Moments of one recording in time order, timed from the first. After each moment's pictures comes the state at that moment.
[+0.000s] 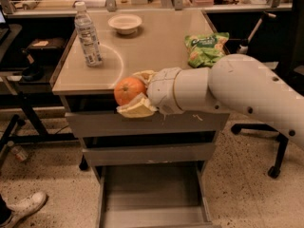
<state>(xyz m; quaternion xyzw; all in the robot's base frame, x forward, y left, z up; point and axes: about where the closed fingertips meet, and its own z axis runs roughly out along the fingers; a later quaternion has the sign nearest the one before) 0.514 0.044 0.885 -0.56 0.63 0.17 0.51</state>
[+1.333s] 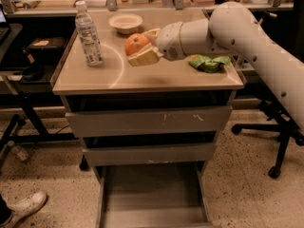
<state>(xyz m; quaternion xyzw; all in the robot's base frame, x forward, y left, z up) 0.668 0.024 0.917 -0.53 0.63 0.25 0.51</state>
